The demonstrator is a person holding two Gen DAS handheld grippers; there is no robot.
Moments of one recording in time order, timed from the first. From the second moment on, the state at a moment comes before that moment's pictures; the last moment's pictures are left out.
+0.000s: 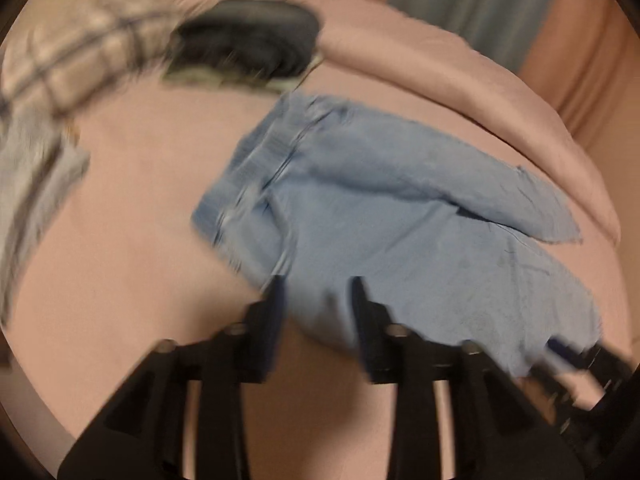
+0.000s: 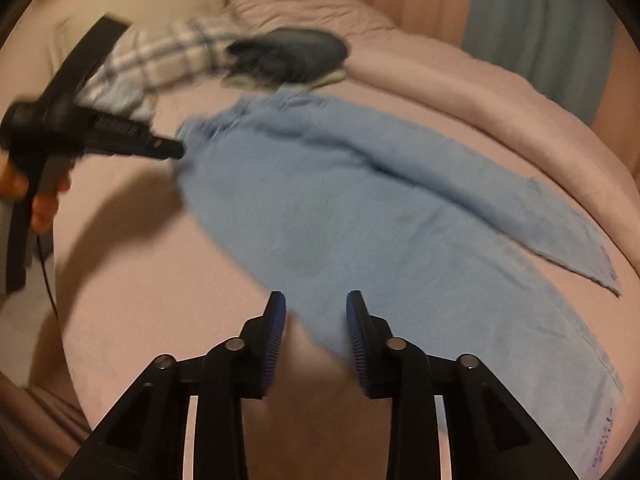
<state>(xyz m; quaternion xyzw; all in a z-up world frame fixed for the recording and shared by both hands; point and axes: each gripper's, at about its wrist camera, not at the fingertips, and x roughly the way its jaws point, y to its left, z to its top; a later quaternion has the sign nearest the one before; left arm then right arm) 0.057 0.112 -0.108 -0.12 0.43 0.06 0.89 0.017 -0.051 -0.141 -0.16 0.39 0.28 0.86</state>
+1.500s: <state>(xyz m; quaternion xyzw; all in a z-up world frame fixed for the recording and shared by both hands) 0.376 0.132 -0.157 0.14 0.53 -0.17 0.82 0.381 -0.076 -0.166 -0.21 0.53 0.31 0.76</state>
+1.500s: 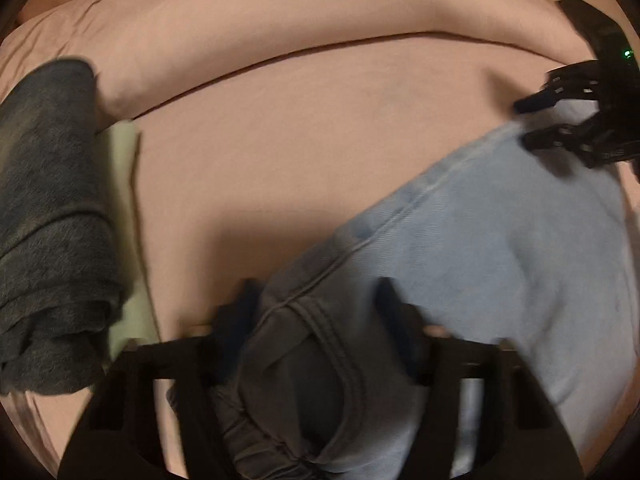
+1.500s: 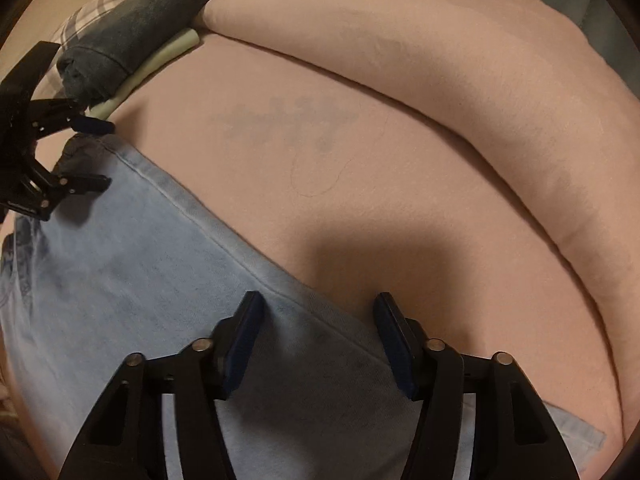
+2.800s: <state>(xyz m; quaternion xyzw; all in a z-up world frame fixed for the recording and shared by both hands) 0.210 0.124 -0.050 0.26 0.36 -0.11 0.89 0.137 -0.138 -0.035 -0.31 0.34 0.23 0.86</state>
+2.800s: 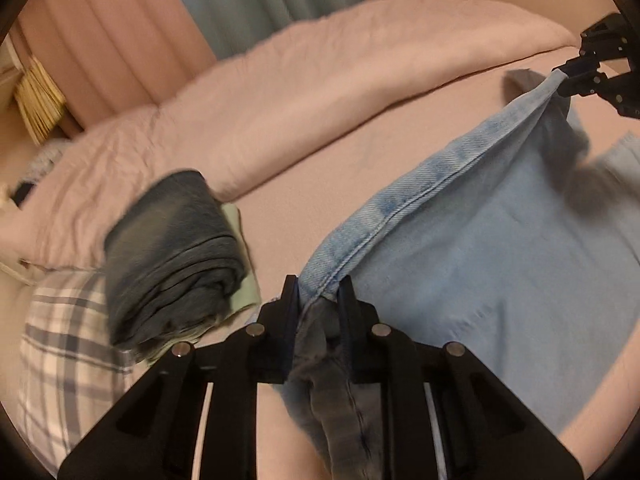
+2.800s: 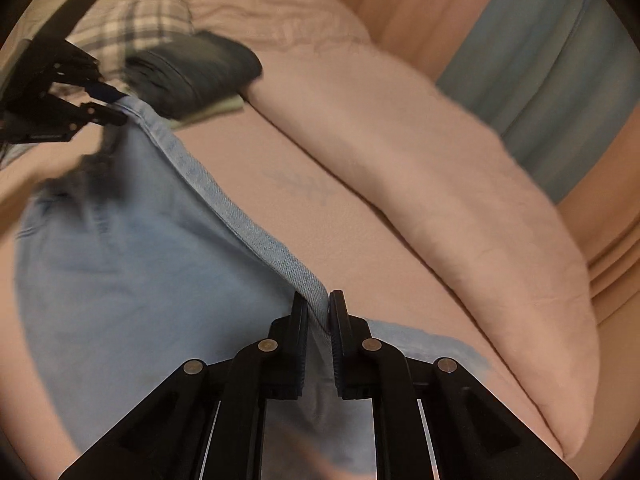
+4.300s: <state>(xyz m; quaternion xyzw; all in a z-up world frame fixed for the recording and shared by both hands) 0.114 -0.069 -0.154 0.04 0.45 -0.36 0.82 0.238 -0.186 -0.126 0.01 0.58 0.08 0.81</state>
